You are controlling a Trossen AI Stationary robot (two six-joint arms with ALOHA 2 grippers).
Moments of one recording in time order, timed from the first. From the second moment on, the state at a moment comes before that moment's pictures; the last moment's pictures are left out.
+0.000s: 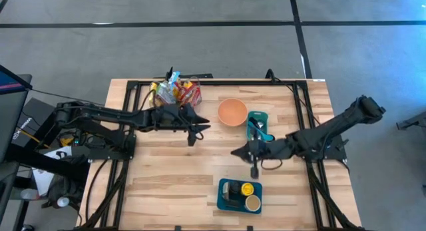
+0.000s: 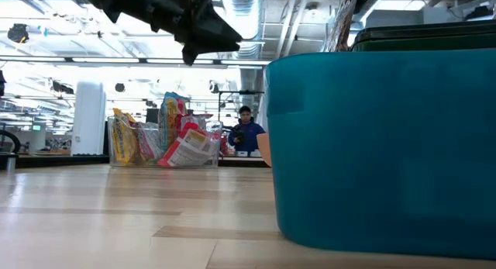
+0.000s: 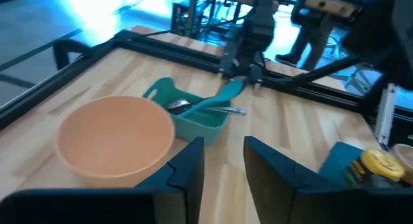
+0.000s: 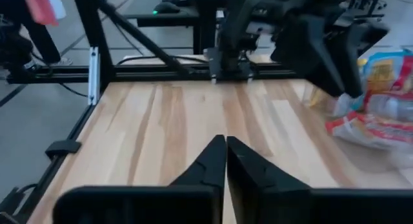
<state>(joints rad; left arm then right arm) 0.06 1.30 0.76 0.25 -0.08 -0.21 0.43 1.27 0.83 0.12 0.46 0.15</state>
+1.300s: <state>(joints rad) 0.18 0.65 0.76 -0.16 -0.08 -0.21 0.19 0.76 0.82 -0.23 0.37 0.10</state>
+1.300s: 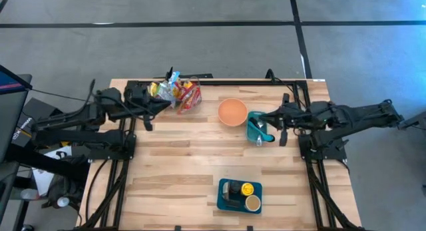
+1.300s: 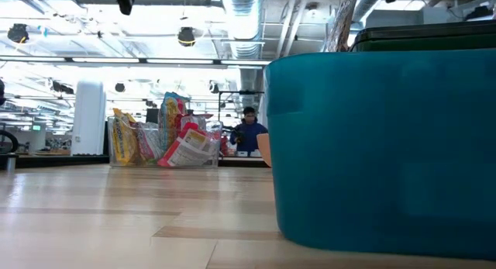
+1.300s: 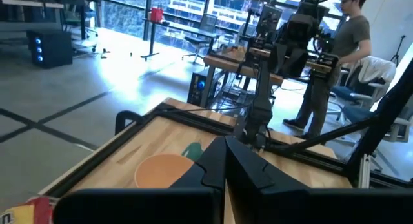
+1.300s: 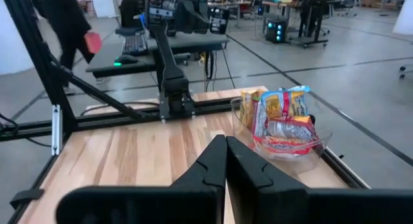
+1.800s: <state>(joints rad) 0.18 0.51 0.76 -0.27 -0.08 -0.16 0.19 0.44 0.68 -0.23 0.37 0.10</state>
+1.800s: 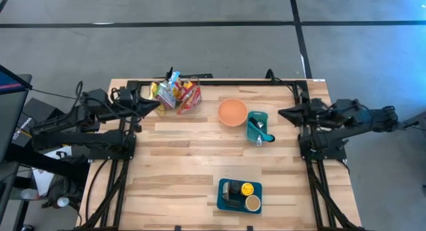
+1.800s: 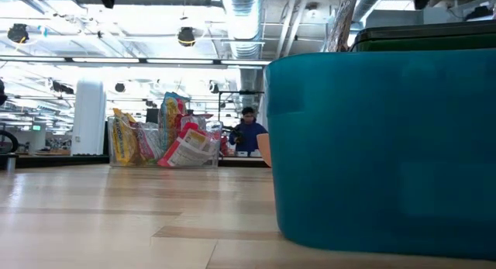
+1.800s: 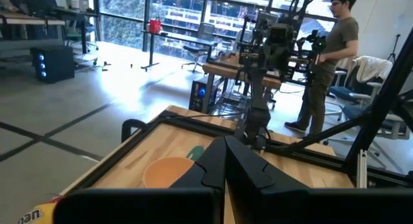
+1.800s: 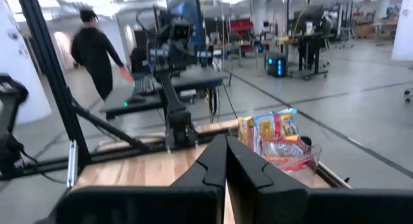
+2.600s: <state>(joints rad) 0.18 0.21 0.61 -0.30 -0.09 -0.11 0.19 0.01 0.46 -0.27 0.36 0.10</state>
